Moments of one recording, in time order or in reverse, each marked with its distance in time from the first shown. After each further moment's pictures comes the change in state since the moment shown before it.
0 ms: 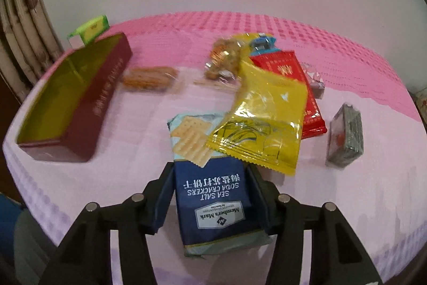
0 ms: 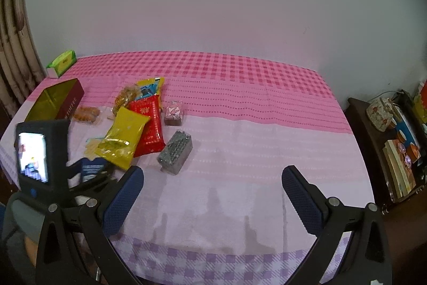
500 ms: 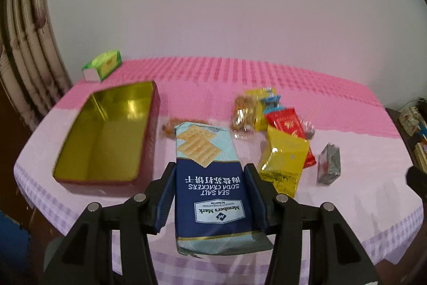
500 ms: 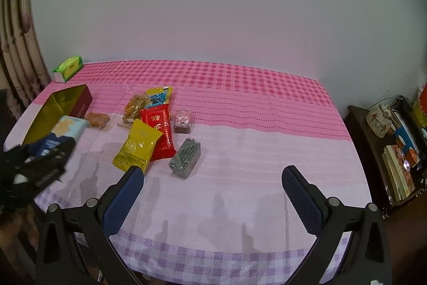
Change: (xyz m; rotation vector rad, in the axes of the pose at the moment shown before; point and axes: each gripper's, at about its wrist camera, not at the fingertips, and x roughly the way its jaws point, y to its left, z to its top) left arm -0.080 0.063 0.023 0.013 -0.171 -0.079; right arm -0.019 0.011 0.001 -0.009 -0.042 0.009
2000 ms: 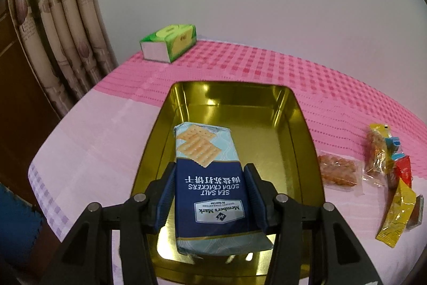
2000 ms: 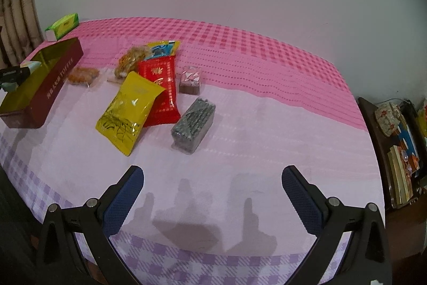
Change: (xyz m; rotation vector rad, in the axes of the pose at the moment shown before) left arm 0.103 0.188 0.043 -0.161 0.103 0.189; right arm 0.069 0.035 -0.030 -0.103 0.142 -0.040
